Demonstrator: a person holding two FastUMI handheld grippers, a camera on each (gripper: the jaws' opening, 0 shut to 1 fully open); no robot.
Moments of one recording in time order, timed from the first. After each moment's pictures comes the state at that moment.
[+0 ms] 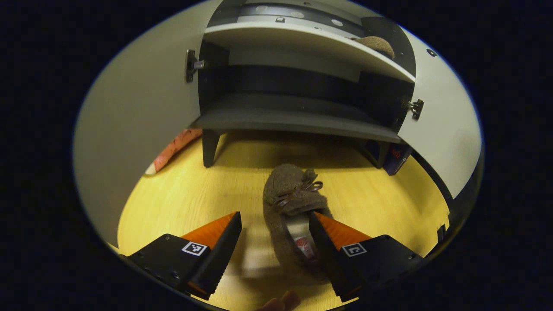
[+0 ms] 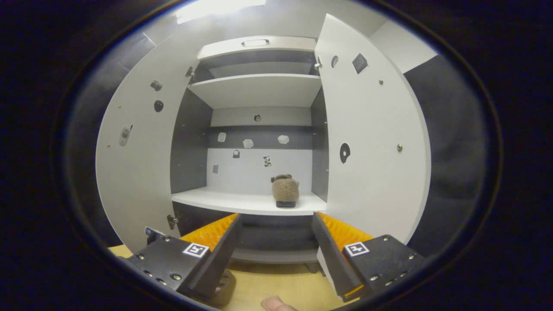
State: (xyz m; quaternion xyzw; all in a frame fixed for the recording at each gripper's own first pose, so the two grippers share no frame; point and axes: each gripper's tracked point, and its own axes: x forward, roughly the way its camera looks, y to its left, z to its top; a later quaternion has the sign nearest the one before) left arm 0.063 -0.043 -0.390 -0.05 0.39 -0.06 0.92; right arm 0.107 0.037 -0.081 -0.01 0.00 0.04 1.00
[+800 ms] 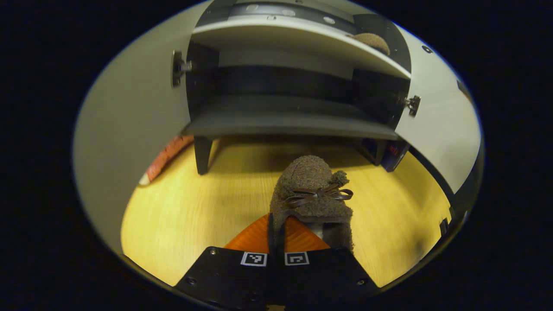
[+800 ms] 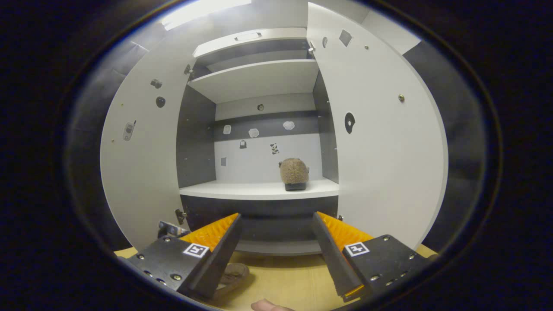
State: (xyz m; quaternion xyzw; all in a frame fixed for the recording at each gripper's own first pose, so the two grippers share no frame) left arm 0.081 -0.041 -0.354 -0.02 0.34 -0.10 0.93; right arm 0.115 0.031 -0.126 0.02 0.04 0.06 1.00
